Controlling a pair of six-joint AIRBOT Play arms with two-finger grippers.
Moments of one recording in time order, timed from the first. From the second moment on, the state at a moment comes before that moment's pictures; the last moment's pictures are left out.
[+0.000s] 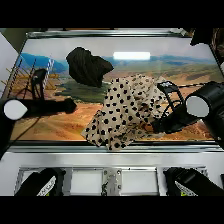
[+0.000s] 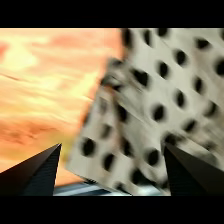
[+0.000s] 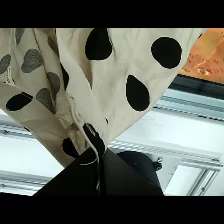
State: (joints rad) left arm -0.13 -0.88 0.98 1.33 -1.14 -1.69; right arm 0.52 -0.97 1.26 -1.59 1.81 1.88
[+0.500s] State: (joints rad) left arm 0.15 -1.35 1.19 1.66 -1.03 -1.65; right arm 0.52 -0.97 1.26 -1.59 1.81 1.87
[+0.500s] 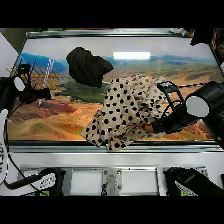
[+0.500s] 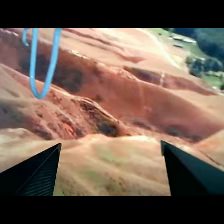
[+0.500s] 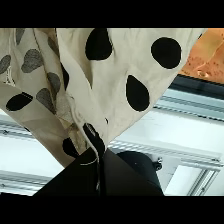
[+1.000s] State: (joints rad) left arm 0.17 -1.71 1.38 1.83 -0.89 -1.65; right arm 0.52 -0.97 1.26 -1.58 1.81 1.87
